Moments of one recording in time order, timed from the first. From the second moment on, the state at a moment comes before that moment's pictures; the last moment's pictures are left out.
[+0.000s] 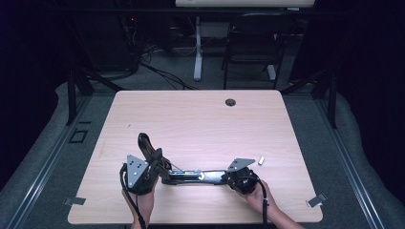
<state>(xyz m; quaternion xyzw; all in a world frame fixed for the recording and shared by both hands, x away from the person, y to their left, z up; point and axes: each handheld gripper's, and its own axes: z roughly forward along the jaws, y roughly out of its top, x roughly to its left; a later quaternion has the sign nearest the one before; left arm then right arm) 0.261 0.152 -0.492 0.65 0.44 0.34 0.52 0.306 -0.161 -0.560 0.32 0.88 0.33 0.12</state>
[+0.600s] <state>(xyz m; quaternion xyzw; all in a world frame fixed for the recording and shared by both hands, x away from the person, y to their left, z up) 0.260 0.155 -0.492 0.65 0.44 0.35 0.51 0.305 -0.161 -0.560 0.32 0.88 0.33 0.13</state>
